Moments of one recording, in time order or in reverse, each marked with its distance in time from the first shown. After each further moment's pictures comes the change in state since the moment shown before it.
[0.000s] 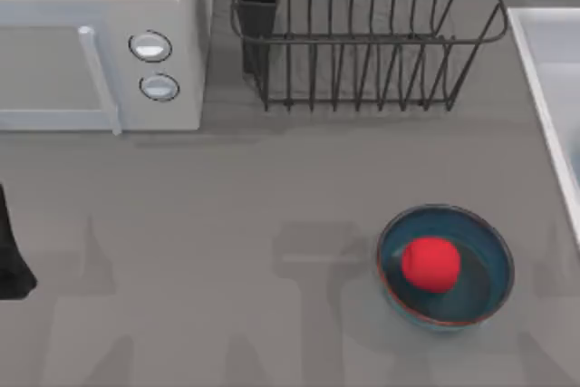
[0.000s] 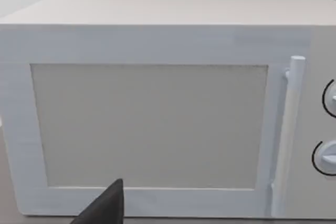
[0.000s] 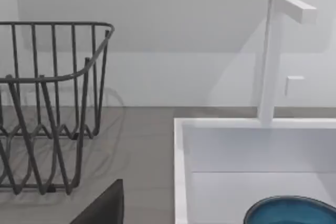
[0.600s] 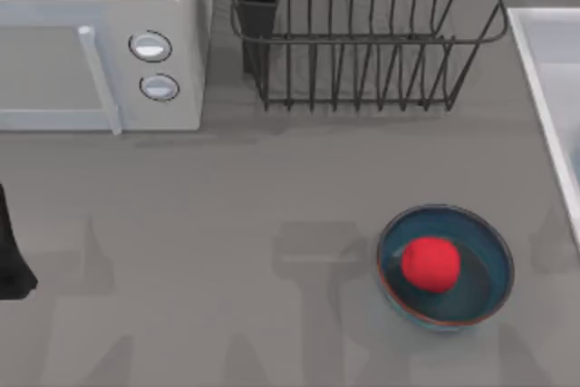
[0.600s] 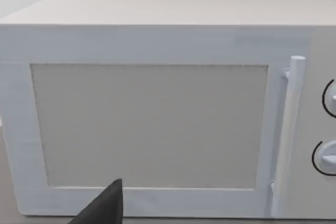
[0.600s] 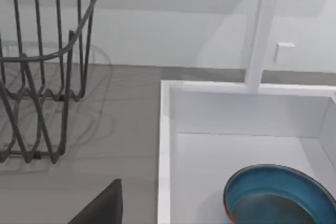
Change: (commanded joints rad) left arm 0.000 0.000 0.000 0.000 0.000 0.000; right arm -0.029 0.304 0.244 -0.110 -0.005 -0.044
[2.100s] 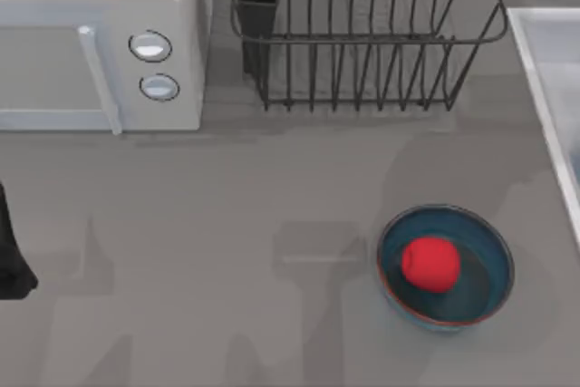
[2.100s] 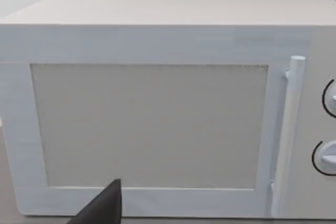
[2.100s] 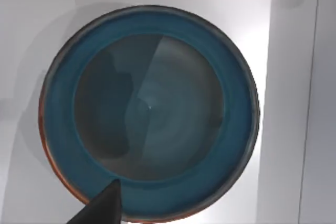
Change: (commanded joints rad) left arm 0.000 0.000 0.000 0.000 0.000 0.000; right arm -0.288 1.967 1.767 -0.913 -0.008 -0.295
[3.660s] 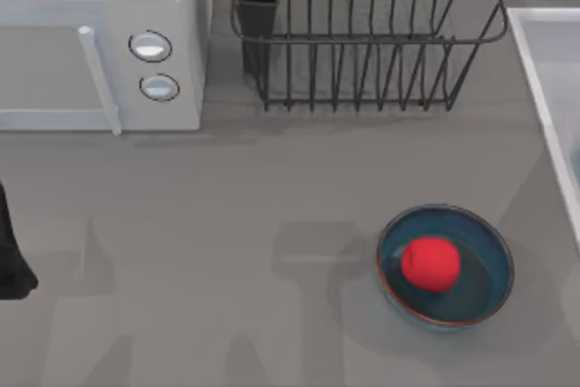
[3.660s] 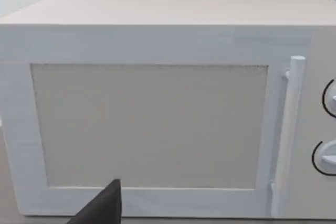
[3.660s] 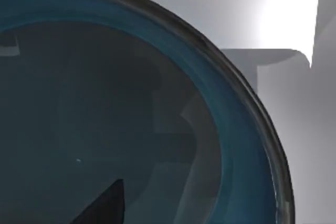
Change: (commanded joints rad) left arm 0.000 0.000 0.000 0.000 0.000 0.000; right arm -0.062 0.412 0.221 0.003 -0.012 -0.013
